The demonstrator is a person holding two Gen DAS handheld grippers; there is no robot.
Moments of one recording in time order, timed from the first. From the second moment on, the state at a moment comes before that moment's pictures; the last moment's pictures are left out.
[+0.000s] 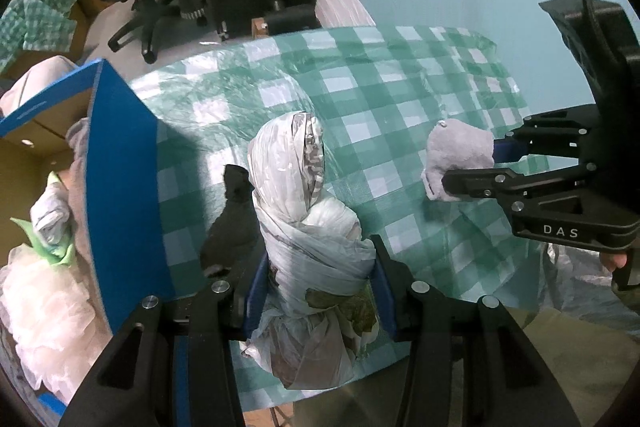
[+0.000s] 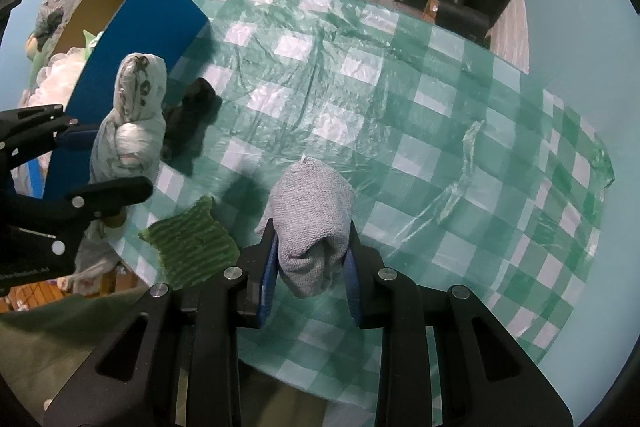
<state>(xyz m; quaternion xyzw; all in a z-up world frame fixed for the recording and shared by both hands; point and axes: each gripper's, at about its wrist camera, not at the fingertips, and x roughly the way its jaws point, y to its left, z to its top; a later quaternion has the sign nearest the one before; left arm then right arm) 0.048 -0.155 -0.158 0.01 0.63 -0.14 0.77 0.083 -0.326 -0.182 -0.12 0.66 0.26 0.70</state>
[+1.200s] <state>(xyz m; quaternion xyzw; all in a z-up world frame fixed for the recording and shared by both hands) 0.041 -0.121 -0.071 0.02 0.57 -0.12 0.81 0.082 -0.268 -0.092 -0.12 0.61 0.31 0.72</state>
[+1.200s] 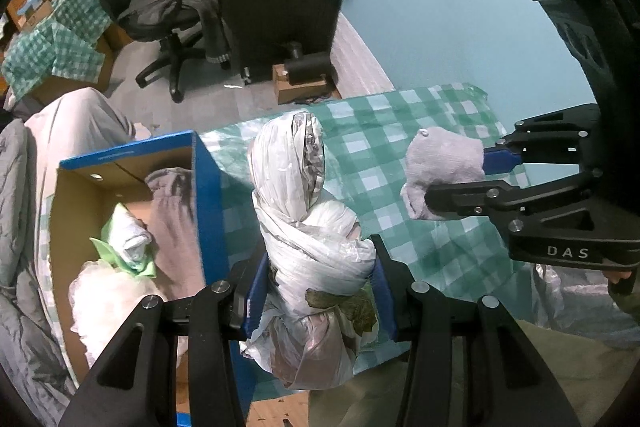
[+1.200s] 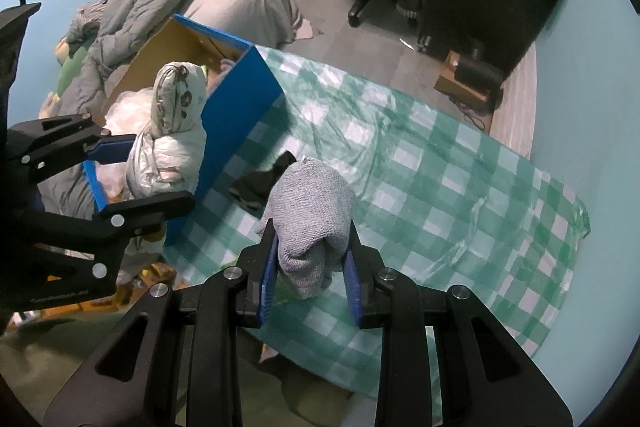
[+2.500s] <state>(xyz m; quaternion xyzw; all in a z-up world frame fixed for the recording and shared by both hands) 0.072 0.044 -0.093 0.02 0.58 -0.05 0.81 0.111 -0.085 -0.102 -0.13 0.59 0.40 0.69</state>
